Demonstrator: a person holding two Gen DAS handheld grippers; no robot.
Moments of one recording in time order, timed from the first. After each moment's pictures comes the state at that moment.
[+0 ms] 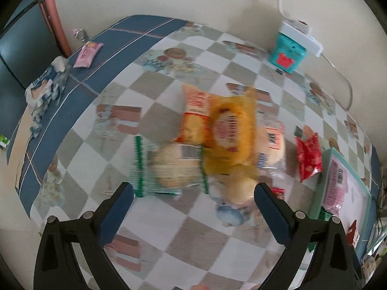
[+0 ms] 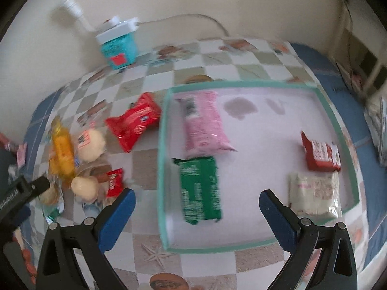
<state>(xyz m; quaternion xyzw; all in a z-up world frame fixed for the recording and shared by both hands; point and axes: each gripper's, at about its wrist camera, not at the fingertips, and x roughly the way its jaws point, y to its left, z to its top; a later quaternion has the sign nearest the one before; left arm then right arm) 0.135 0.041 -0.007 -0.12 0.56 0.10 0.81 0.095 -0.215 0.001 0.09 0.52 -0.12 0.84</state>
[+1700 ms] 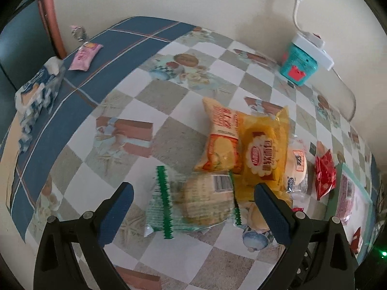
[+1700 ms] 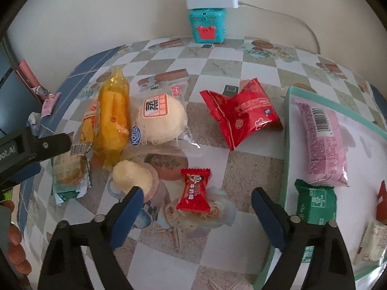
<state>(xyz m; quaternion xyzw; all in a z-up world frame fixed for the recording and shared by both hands) 0.152 0.076 -0.031 -0.13 0.55 0.07 0.82 0.140 -0.124 -0.054 0.03 0.52 0.04 0.85</state>
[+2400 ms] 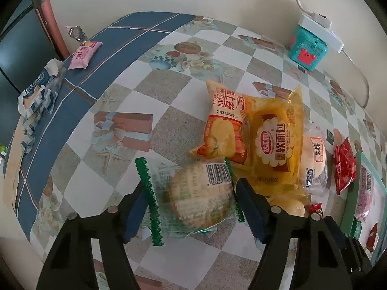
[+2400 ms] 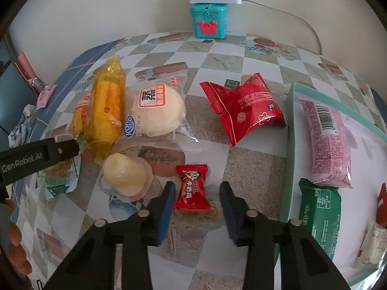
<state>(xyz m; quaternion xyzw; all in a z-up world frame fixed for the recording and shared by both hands) 0.157 0.067 -0.049 -0.09 0.56 0.10 0.82 0.141 -0.120 -0.064 0.00 0.52 0.04 0.85</state>
